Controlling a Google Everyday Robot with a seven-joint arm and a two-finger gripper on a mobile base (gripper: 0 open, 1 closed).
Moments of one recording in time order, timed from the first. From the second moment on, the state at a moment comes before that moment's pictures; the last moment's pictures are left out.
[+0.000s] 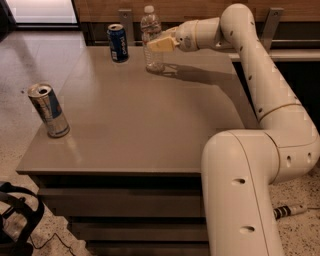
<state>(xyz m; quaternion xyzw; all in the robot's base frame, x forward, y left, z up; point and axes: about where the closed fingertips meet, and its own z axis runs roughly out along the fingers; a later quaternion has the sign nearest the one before) 0.851 -0.015 0.907 -0.44 0.66 0.30 0.52</state>
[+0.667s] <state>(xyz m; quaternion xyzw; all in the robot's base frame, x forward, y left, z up) 0.862 -0.007 0.902 -0.45 0.67 0.27 0.52</state>
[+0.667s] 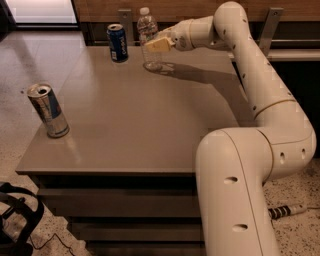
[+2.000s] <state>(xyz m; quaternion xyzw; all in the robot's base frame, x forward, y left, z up) 0.870 -0.019 0.886 -0.41 0.69 0.27 0.52</state>
